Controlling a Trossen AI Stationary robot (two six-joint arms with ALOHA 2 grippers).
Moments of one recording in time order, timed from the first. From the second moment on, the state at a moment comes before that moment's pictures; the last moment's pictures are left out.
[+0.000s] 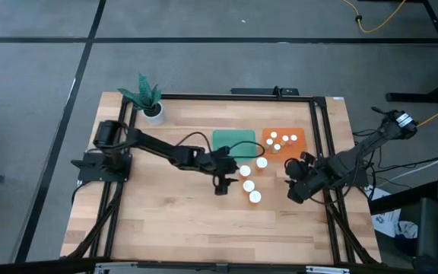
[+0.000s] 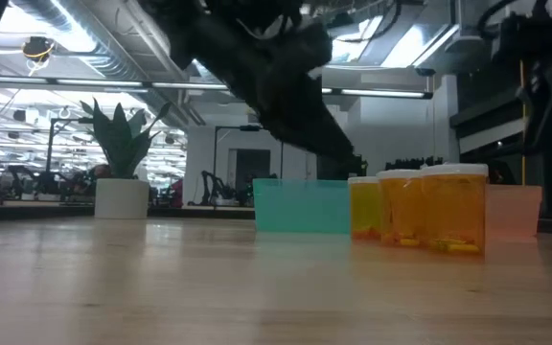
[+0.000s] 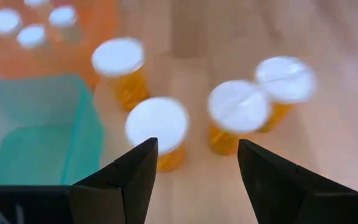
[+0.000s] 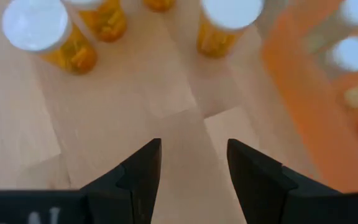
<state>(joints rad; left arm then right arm) -0.08 1.86 1.15 0.08 -0.07 -0.03 0.58 1.06 0.70 -0.91 0.41 0.90</state>
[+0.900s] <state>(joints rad) -0.06 1.89 1.16 0.05 -0.12 -0.18 0.58 1.05 0.62 -0.83 0.37 0.94</state>
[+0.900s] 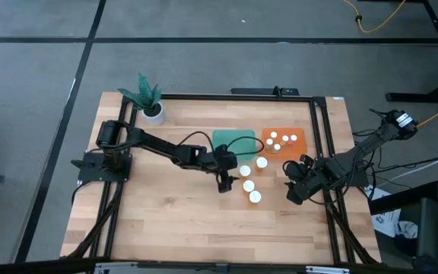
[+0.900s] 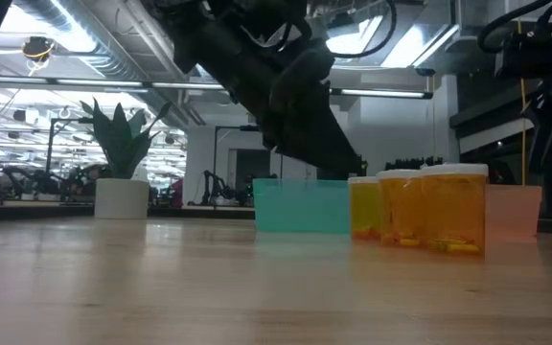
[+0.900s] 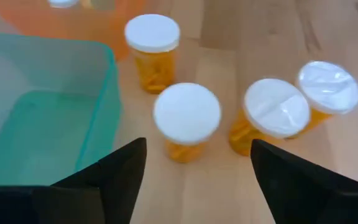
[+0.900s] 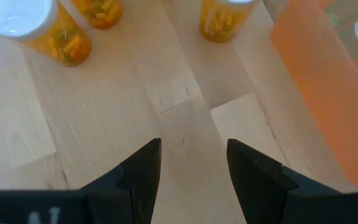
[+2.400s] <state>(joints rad) -0.07 2.14 1.47 -0.10 -0.15 -0.17 0.58 1.06 0.62 -0.83 0.35 0.91</state>
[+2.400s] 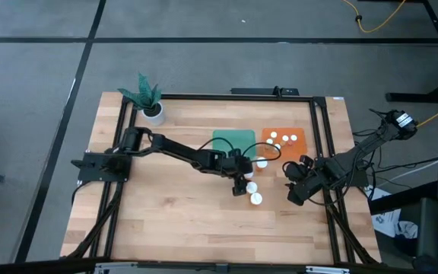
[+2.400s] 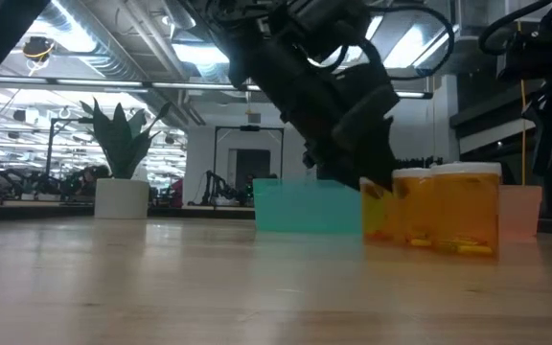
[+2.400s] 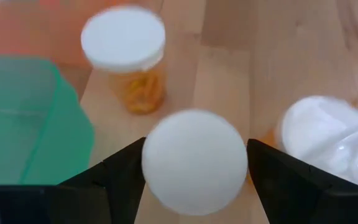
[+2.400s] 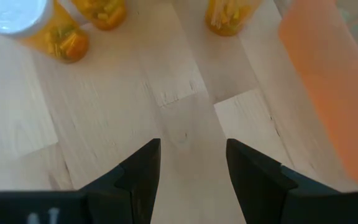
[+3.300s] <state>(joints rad) -0.07 1.99 1.47 -0.16 -0.21 -0.17 0.58 1.06 0.62 -0.83 0.35 0.91</state>
